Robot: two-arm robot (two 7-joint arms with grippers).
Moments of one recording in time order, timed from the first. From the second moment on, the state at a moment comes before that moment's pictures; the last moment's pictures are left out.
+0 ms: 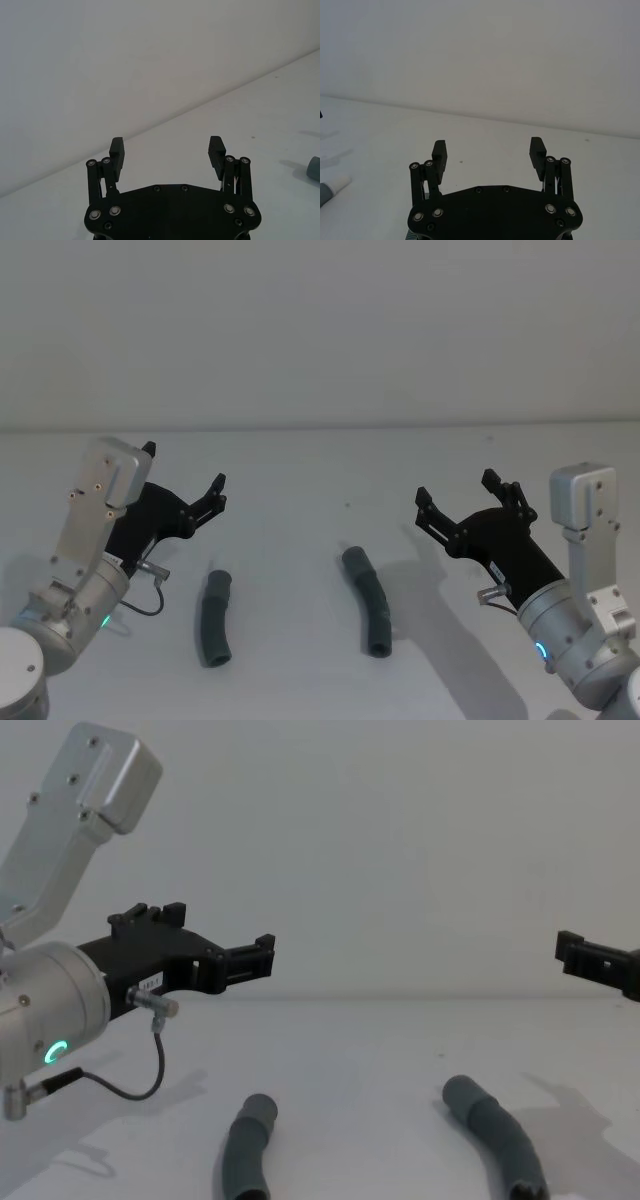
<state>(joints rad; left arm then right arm) -0.24 0.38 0.45 -1.63 -0.20 0.01 -0.01 -0.01 0.34 -0.23 -1.77 0.29 0.03 0.07</state>
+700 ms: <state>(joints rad) -0.21 0.36 0.44 -1.70 -0.21 0.19 0.03 0.04 0.40 -0.20 -1.77 0.35 0.22 0.16</state>
